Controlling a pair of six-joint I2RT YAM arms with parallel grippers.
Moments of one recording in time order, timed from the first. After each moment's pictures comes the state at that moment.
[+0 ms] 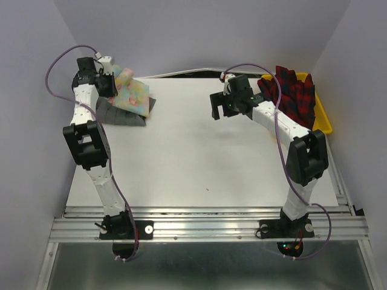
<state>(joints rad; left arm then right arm) 0.21 2.10 2.00 -0.67 0.35 0.22 0.44 1.87 1.62 -0.49 -0.02 0.12</state>
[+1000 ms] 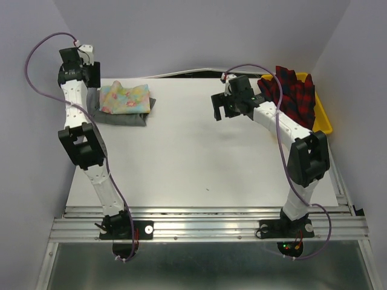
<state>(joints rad) 0.29 2.19 2.22 -0.68 0.07 0.29 0.44 1.87 1.62 -0.52 0.02 0.10</state>
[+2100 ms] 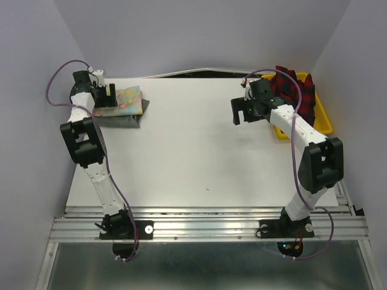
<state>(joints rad) 0.31 2.25 1.94 -0.52 0.27 0.19 0.32 1.76 1.47 -0.58 -0.02 0.06</state>
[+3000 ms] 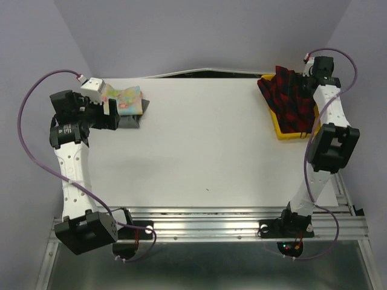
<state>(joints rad) 0.30 1.16 1.33 -0.70 0.46 0.29 -0.21 1.92 1.83 -0.66 -0.05 -0.14</state>
